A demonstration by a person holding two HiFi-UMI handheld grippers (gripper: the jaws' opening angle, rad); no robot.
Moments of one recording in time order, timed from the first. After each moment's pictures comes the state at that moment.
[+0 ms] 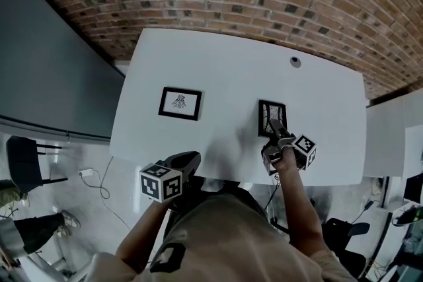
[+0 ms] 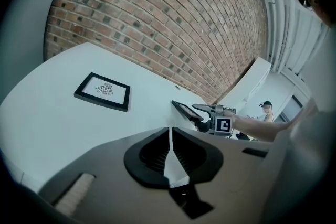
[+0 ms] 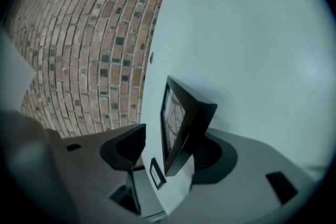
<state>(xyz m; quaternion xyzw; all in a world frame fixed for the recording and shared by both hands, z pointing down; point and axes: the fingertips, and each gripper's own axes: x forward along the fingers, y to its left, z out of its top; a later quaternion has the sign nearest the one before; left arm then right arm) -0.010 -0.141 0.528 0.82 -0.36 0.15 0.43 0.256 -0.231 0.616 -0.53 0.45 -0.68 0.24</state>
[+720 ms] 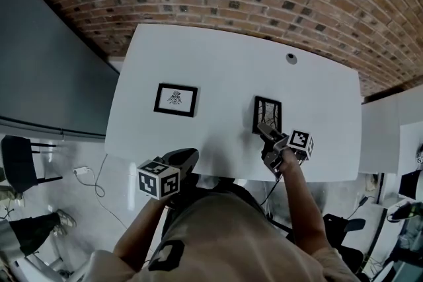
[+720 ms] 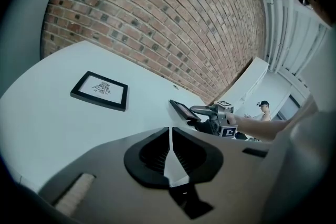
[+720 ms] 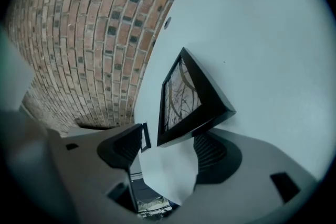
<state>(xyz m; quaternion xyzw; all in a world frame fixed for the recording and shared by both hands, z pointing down) -0.006 -0.142 0.531 0.82 -0.35 0.15 0.43 0.221 -0.212 0.614 -0.43 0.56 -0.70 0.08</state>
